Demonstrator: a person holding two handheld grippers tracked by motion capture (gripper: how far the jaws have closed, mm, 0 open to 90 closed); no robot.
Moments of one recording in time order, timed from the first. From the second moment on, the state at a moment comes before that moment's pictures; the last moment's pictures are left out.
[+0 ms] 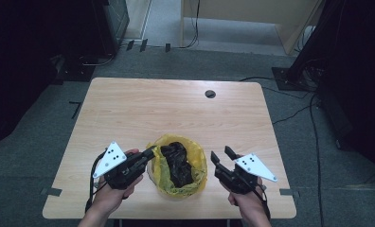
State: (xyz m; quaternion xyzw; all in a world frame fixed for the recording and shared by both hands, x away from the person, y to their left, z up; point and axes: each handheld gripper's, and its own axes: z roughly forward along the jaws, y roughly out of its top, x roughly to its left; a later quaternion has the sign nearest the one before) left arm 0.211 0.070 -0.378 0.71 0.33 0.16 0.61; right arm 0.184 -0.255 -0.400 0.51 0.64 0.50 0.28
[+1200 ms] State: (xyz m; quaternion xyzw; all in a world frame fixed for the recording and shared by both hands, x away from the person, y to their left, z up) left arm 0.207 0.062 -0.379 0.72 0.31 0.14 0.61; right arm 0.190 -0.247 -0.398 0.48 0.62 0.61 0.10
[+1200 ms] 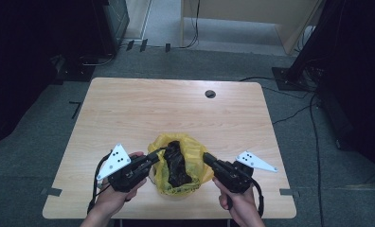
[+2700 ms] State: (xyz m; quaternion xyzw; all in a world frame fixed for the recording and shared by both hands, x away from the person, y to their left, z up) left arm 0.212 0.076 -0.377 0.69 0.34 0.14 0.62; right arm 0.160 -0.183 -0.393 0.30 0.77 0.54 0.15
